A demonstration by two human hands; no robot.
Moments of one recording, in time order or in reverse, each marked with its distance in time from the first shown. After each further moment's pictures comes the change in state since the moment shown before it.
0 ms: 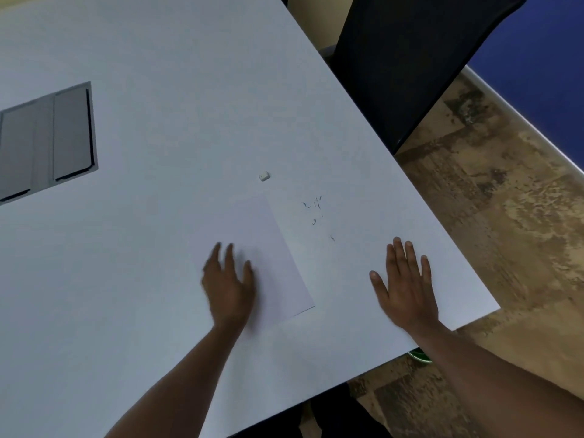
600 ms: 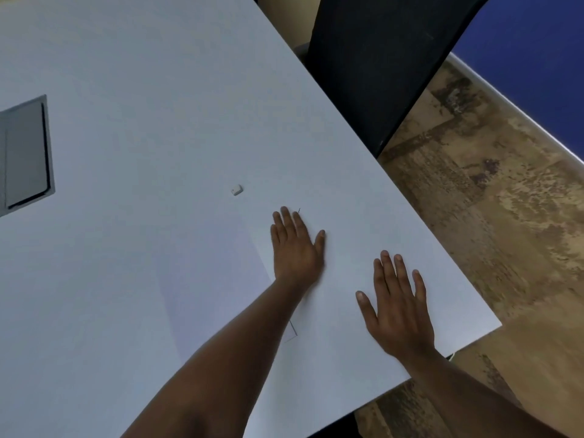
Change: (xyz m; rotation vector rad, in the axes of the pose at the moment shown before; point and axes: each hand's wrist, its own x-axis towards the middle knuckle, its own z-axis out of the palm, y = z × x) left_hand 0.050 0.153 0.116 0.208 -0.436 0.272; right_hand 0.003 0.002 0.006 0.015 0.106 -0.003
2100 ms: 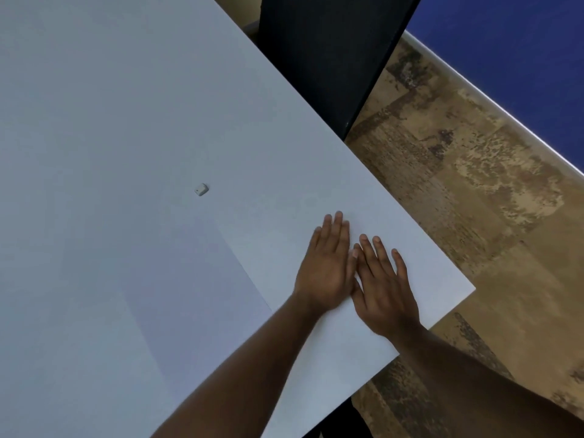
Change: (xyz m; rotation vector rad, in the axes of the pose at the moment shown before) left_hand -0.046 0.050 0.015 -0.110 -0.130 0.559; right_hand -0.002 0.001 0.002 -0.014 0.090 -0.043
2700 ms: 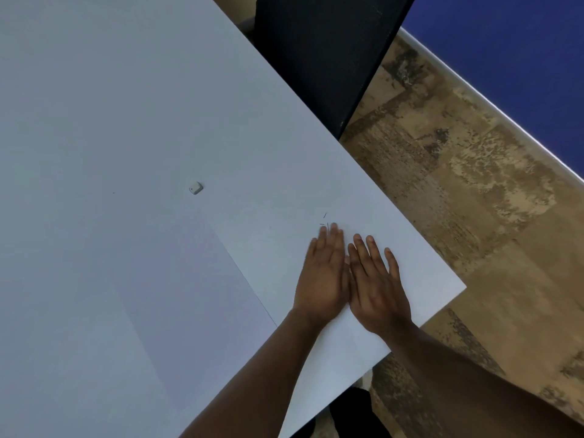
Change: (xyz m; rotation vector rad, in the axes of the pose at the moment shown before) left_hand -0.020 0.011 0.017 -0.134 0.088 -0.050; right_hand -0.001 0.000 0.001 -0.009 0.031 -0.027
